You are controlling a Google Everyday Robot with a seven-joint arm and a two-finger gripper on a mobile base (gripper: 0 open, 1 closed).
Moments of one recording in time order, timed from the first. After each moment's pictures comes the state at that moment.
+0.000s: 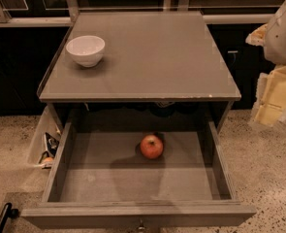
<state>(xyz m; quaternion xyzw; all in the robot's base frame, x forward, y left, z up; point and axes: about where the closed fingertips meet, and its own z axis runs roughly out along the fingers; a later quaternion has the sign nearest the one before) 0.438 -0.217 0.976 -0.60 0.78 -0.03 0.16</state>
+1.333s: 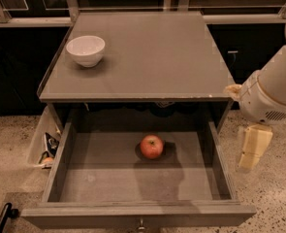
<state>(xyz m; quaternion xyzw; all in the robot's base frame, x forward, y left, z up) 0.428 -0.215 0.857 -0.65 0.75 0.02 0.14</state>
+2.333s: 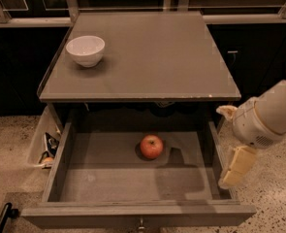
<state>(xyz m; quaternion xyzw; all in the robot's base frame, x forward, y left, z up) 0.419 -0.198 0.805 -0.61 0.76 0.09 0.19</state>
